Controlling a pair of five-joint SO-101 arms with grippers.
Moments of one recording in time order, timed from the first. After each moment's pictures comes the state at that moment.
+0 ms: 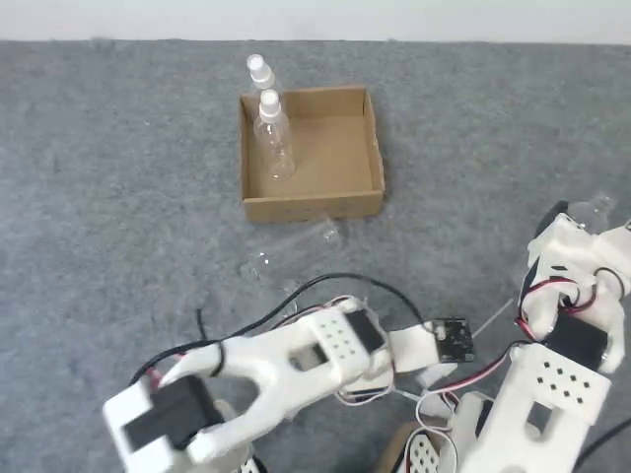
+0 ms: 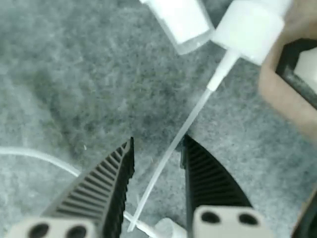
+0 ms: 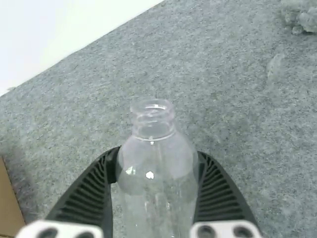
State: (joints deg) left arm 54.2 -1.8 45.1 59.1 -18.2; right arm 24.3 -58.6 55.3 43.1 -14.1
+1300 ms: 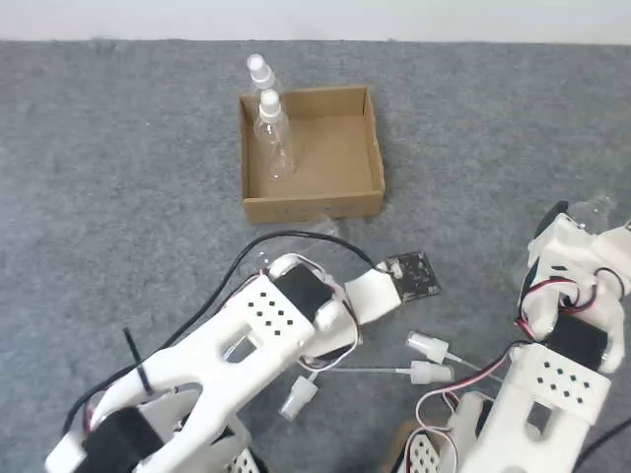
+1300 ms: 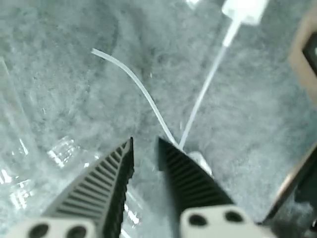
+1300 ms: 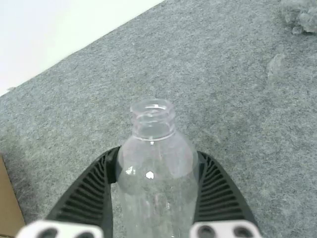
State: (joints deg) left arm 41.4 -22.3 42.1 77.3 -17.4; right arm 24.3 -58.6 55.3 43.1 -14.1
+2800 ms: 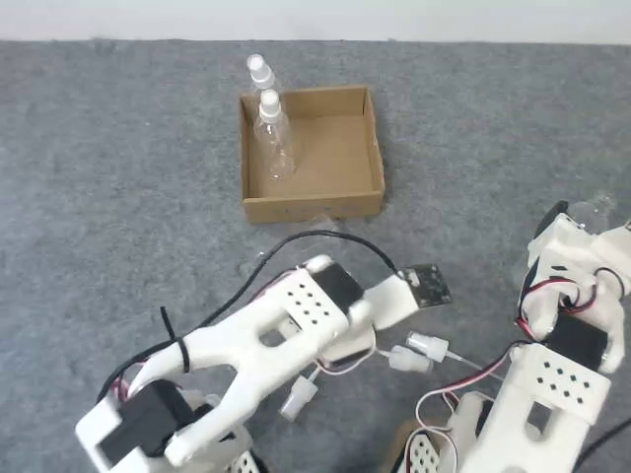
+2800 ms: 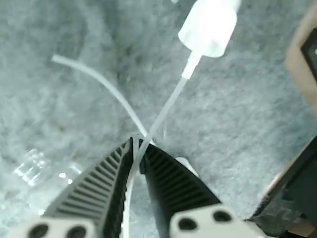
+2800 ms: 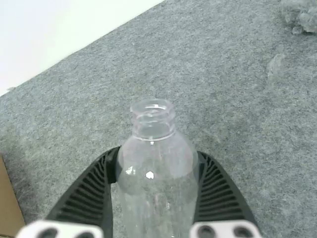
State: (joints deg) left arm 43.7 -10.9 38.4 78.1 -14.6; right arm 24.3 -58.6 55.3 43.1 -14.1
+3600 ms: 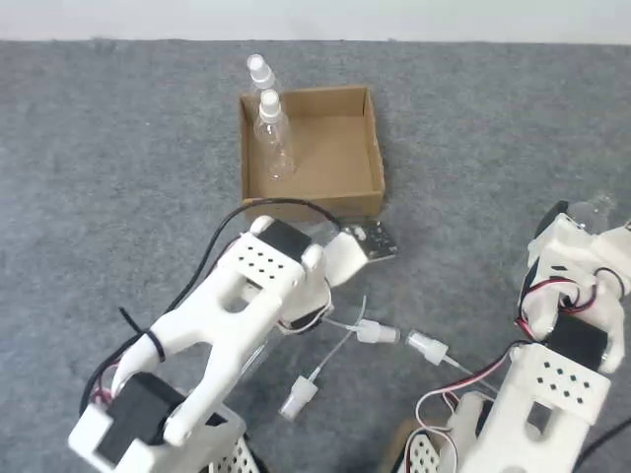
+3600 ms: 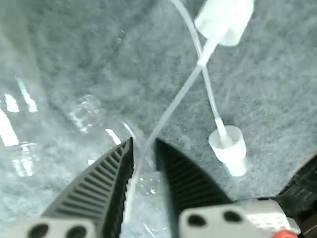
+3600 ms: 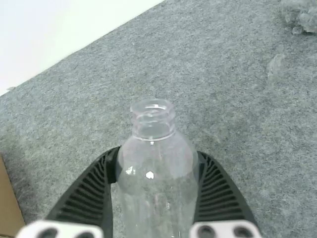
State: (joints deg) left arm 26.7 -10.9 35.1 83.9 -23.3; right arm 24.3 -58.6 55.3 43.1 -14.0
